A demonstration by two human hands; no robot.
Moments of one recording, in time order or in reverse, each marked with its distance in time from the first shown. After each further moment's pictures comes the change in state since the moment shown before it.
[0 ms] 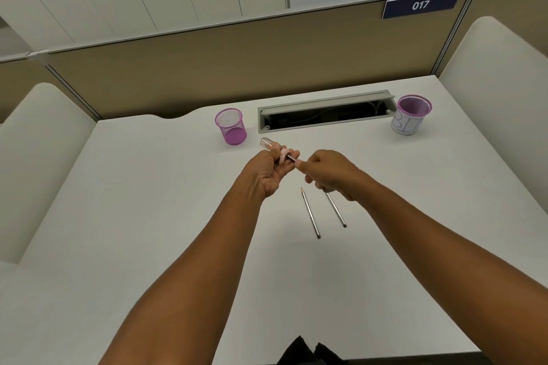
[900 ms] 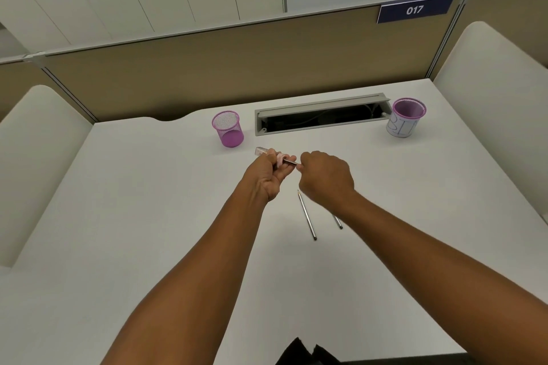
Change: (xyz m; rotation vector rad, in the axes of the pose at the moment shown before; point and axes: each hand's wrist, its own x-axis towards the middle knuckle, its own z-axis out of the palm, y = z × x) left_hand 0.000 -0.010 0.006 -0.029 0.083 0.011; right_hand 0.004 0.014 0.019 -0.718 0.381 -0.345
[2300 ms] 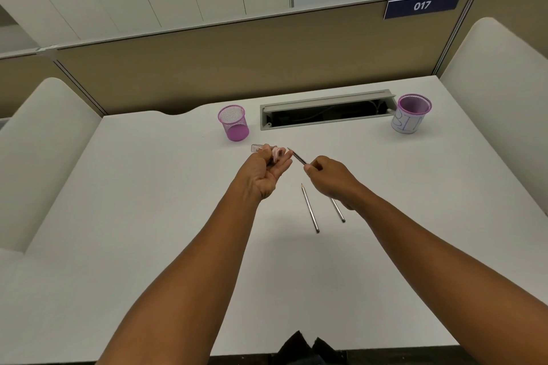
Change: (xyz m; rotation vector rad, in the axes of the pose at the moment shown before) left_hand -0.011 0.003 -0.022 -0.131 -0.046 -0.012; right_hand -0.010 0.019 0.014 0.739 -0.258 0.257
